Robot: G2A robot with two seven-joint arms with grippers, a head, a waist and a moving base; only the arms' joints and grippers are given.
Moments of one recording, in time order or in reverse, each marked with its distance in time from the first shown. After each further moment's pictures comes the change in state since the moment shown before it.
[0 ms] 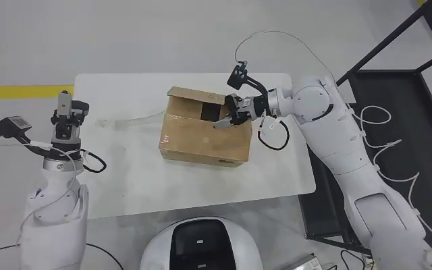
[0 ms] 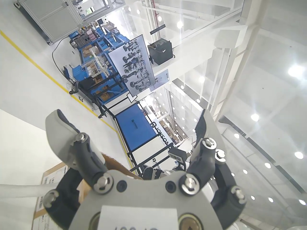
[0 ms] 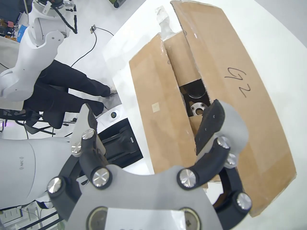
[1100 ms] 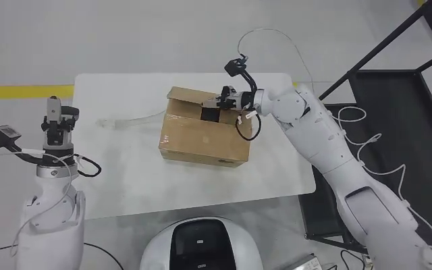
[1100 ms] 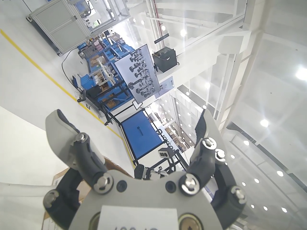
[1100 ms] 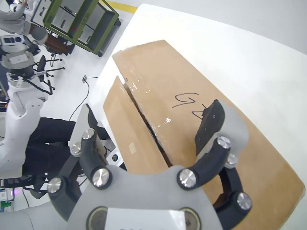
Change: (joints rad) left arm 0.058 -0.001 -0.040 -0.030 0.029 0.003 0.066; right arm 0.061 -0.053 -0.181 0.209 -0.114 0.190 -0.447
